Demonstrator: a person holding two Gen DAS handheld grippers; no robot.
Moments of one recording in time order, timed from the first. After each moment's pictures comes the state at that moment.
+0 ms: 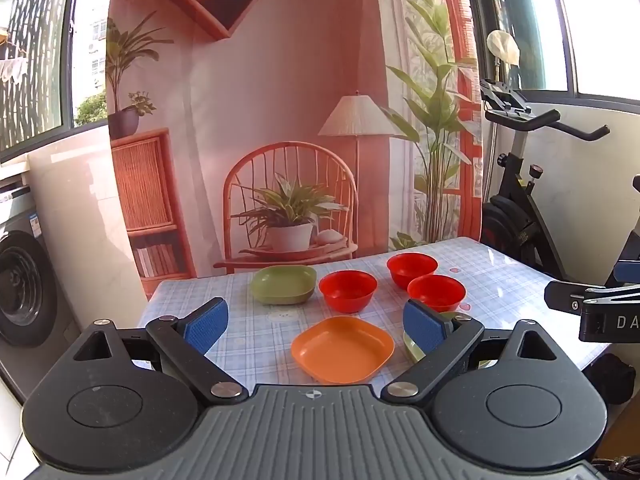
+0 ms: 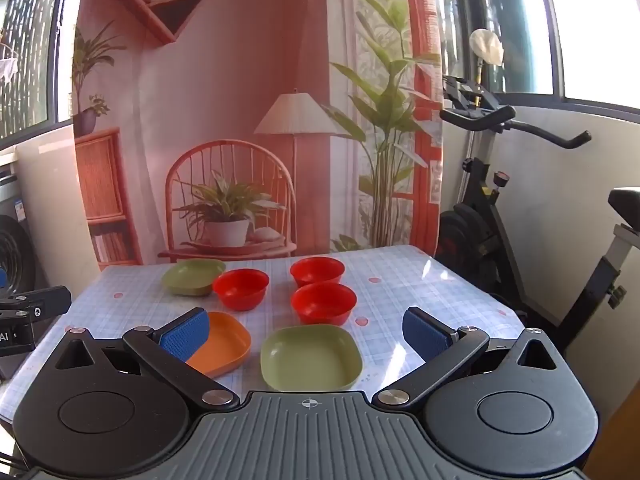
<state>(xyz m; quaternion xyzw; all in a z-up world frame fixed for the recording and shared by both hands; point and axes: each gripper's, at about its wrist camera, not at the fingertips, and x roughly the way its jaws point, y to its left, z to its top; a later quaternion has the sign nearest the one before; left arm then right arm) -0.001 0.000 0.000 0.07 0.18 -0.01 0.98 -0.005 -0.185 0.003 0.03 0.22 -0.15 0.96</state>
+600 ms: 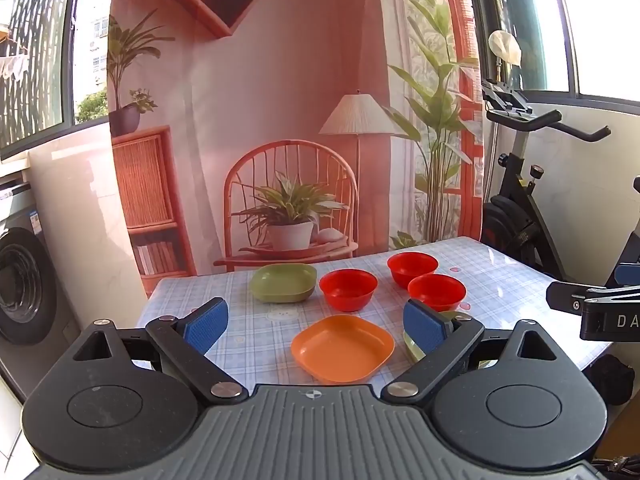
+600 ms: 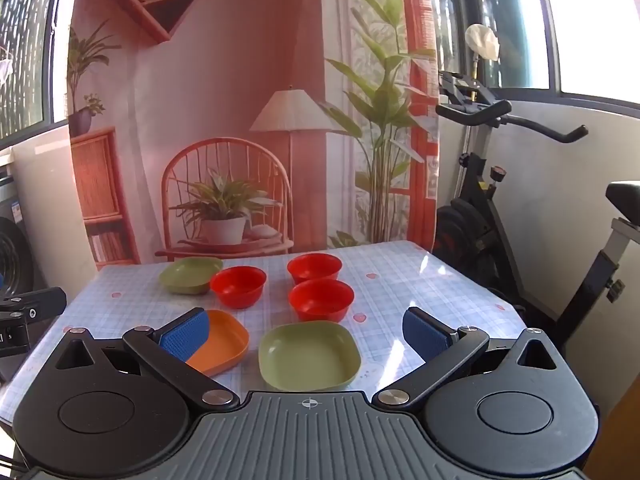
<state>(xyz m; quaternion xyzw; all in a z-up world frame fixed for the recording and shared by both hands) 0.002 0.001 -0.001 0.06 0.19 -0.01 0.98 -0.005 -0.189 0.000 0.03 0.23 -0.15 0.96</state>
